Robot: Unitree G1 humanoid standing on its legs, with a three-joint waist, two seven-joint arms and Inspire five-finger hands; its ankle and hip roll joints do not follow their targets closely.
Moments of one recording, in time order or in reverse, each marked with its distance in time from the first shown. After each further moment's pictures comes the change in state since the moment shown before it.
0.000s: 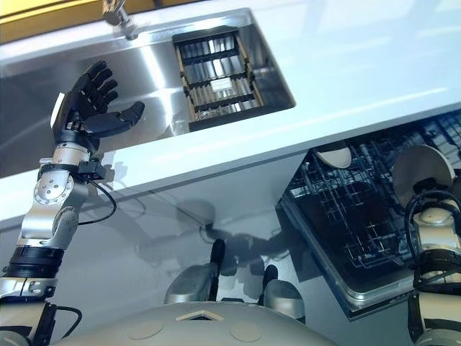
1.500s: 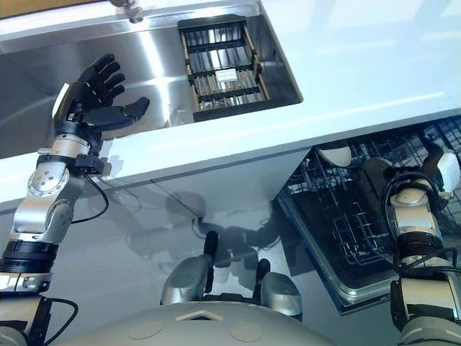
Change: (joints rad) left arm -0.035 0.023 0.003 -0.045 -0.029 0.070 -0.042; right arm -0.013 0.075 -0.049 -0.239 -0.085 0.042 0.026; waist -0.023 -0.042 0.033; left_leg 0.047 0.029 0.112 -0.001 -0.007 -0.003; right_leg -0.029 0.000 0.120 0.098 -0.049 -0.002
